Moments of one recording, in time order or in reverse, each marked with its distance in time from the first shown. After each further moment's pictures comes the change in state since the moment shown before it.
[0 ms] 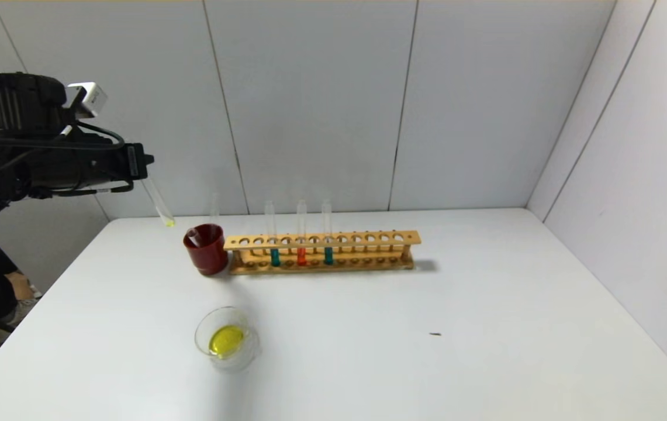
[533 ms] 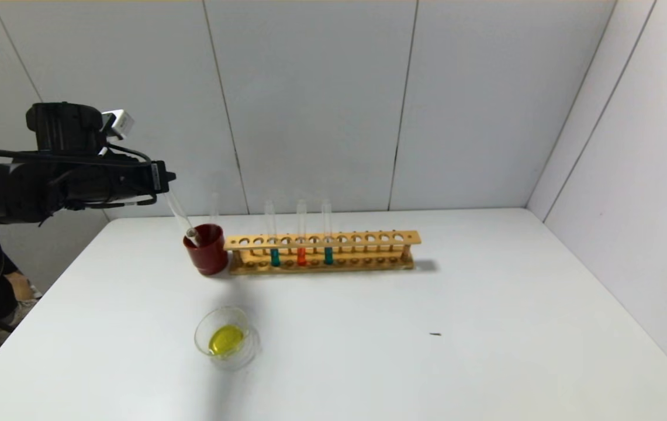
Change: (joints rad) left arm -0.002 0.133 -0.026 -0.046 -0.070 -0.056; right arm 0.000 0.000 0.000 0.000 0.000 0.000
